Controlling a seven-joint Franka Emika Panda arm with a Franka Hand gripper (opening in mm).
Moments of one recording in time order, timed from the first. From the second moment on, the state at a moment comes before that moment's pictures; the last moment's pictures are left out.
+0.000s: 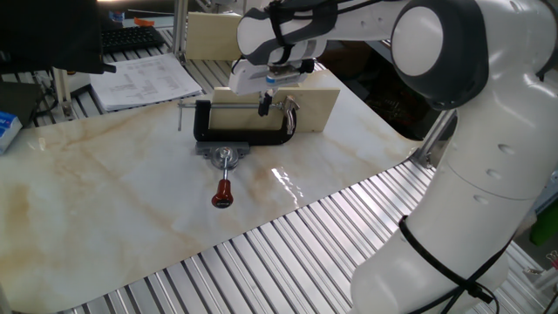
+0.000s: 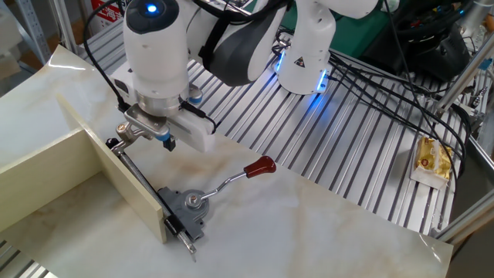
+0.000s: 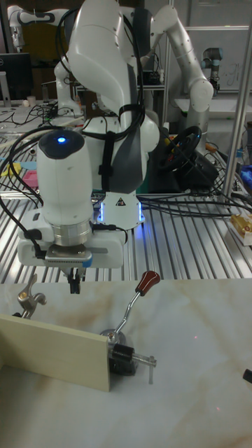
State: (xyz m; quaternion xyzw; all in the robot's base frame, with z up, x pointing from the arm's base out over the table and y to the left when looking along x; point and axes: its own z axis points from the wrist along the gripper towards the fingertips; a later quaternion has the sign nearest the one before) arm 0.559 -0.094 0.219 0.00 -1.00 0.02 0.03
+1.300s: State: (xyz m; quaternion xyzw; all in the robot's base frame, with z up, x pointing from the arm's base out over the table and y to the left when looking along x) arm 0.534 -0.155 0.230 -0.01 -1.00 0.02 0.03
